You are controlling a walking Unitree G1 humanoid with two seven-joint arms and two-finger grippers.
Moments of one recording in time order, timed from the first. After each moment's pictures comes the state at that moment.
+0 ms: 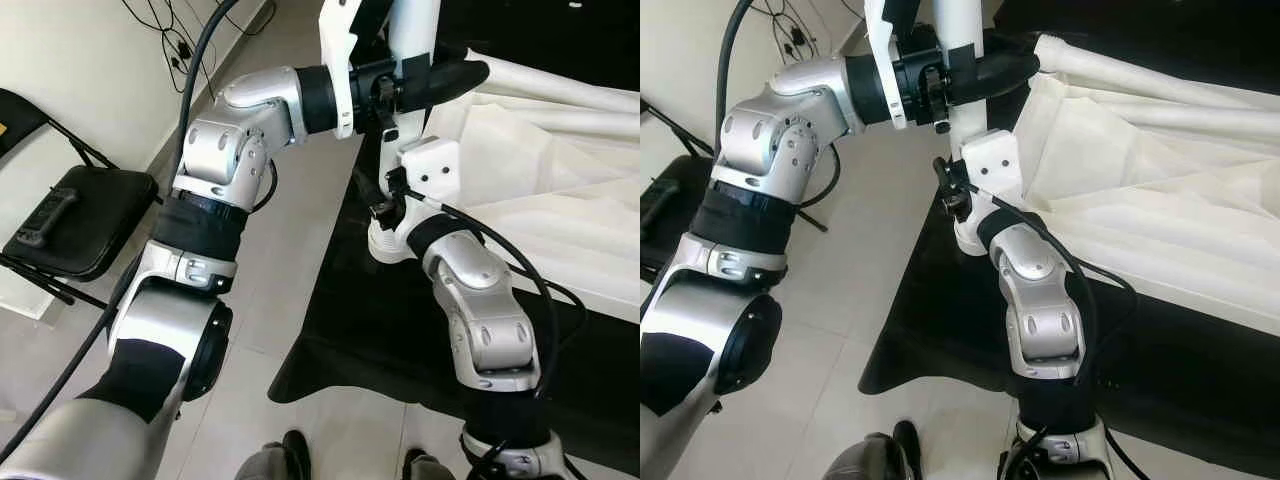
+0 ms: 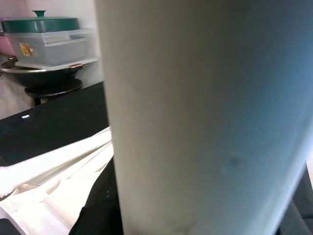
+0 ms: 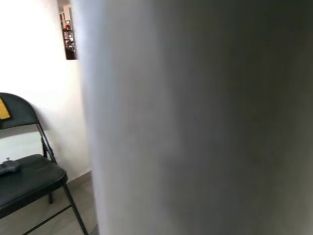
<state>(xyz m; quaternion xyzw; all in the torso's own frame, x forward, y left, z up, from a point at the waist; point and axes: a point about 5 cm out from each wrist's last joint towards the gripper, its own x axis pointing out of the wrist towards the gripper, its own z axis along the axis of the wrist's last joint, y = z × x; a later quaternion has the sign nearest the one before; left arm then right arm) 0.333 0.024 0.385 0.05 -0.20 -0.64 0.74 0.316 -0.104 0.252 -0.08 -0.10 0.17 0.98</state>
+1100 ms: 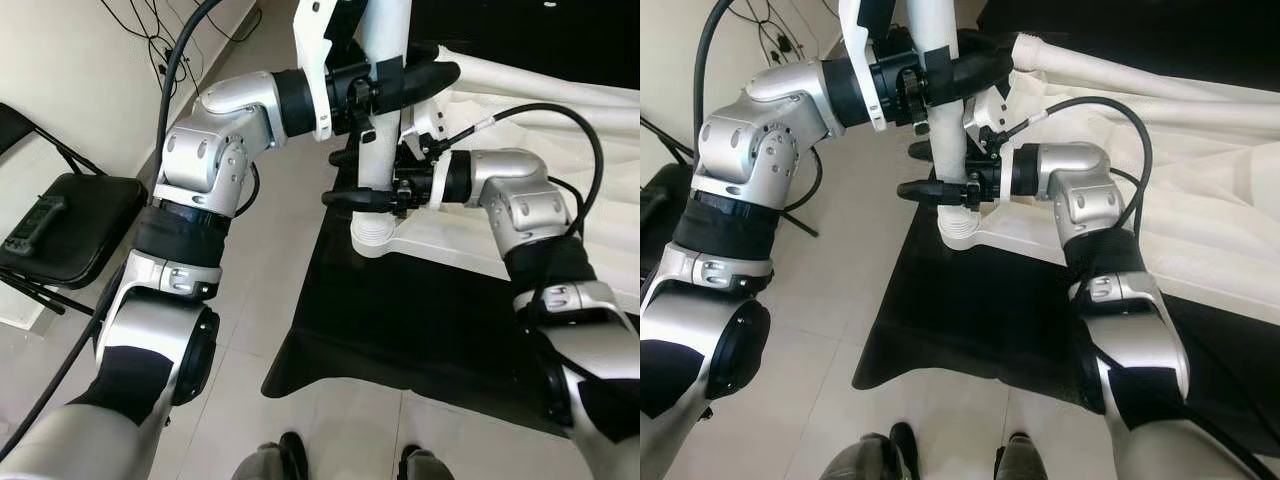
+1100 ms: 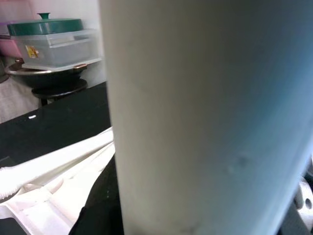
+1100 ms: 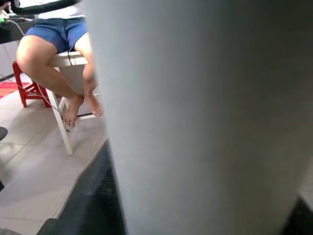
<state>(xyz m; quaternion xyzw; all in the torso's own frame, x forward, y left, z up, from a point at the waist) 0.332 0.036 0.380 0.05 -0.20 -0.62 0.76 0.372 -0.127 0.287 -0.14 -0.05 0.63 0.76</state>
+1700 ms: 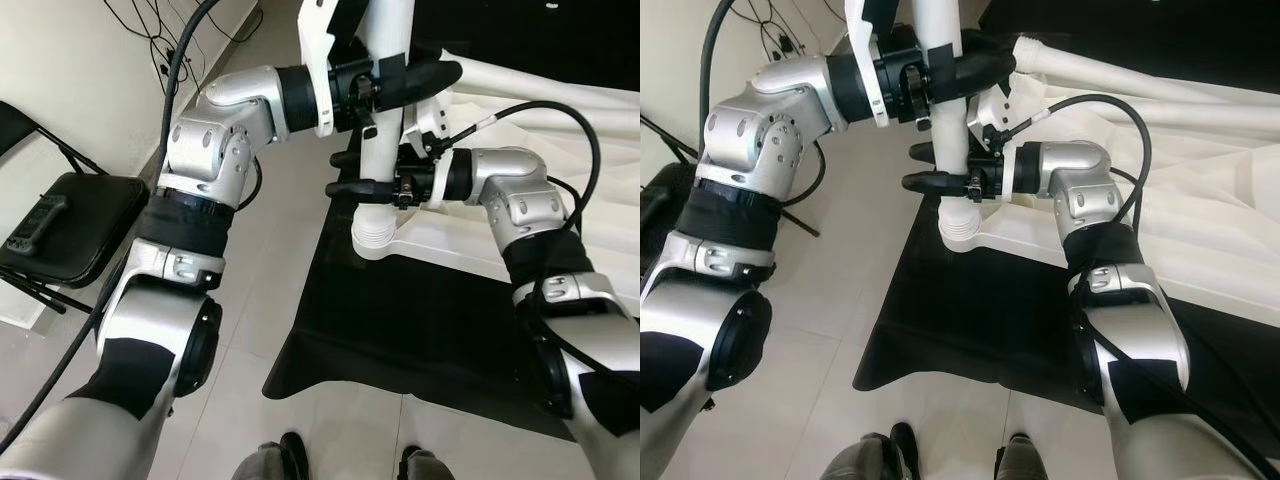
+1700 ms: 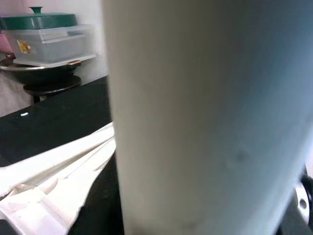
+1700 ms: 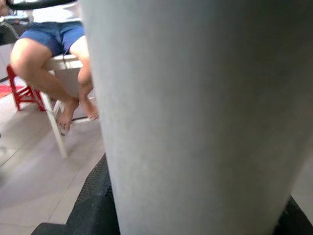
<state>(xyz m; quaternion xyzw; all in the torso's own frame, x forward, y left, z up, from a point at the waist) 0.340 0.030 0.384 0.05 -0.19 -0.63 0.75 0.375 -0.132 0.288 -0.13 -0.07 0.62 0.77</state>
